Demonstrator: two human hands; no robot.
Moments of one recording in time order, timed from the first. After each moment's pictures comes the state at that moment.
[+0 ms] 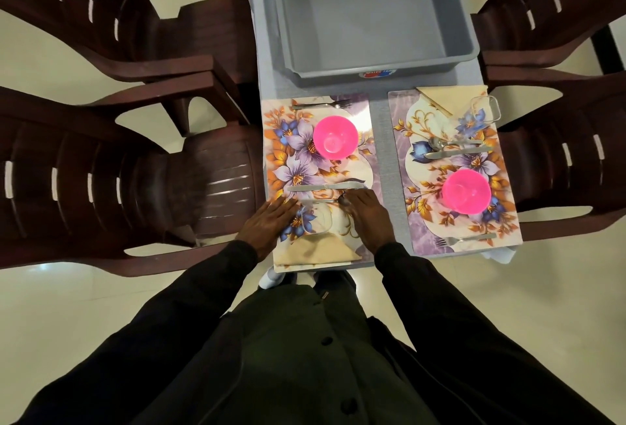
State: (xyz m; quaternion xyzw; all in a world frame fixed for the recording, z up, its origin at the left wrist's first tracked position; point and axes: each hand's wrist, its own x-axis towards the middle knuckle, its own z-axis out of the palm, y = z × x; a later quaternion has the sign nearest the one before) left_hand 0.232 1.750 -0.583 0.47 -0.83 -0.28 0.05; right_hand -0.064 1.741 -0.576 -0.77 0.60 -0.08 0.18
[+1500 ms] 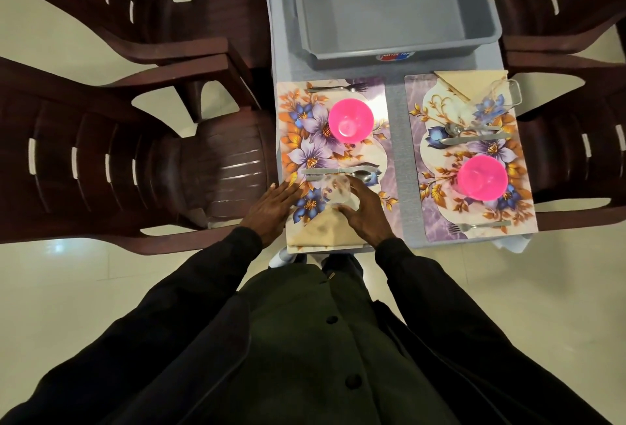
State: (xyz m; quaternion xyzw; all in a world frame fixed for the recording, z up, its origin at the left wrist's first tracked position) left_hand 0.249 1.763 -0.570 0.49 -0.83 -0.27 0.06; right_hand -0.016 1.761 -0.544 -0.58 0.63 -0.22 0.47
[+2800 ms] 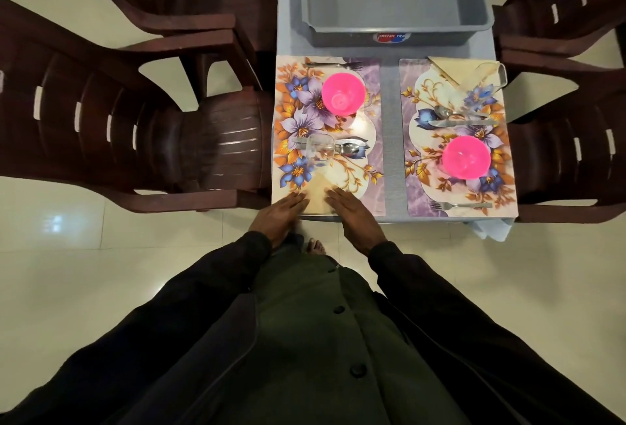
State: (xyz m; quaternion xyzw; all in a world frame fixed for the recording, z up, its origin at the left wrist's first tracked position) left_hand 0.189 1.865 -0.570 0.51 -0.82 -0.26 0.03; right_hand -0.062 1.851 -0.585 -0.85 0.46 -0.11 0.23
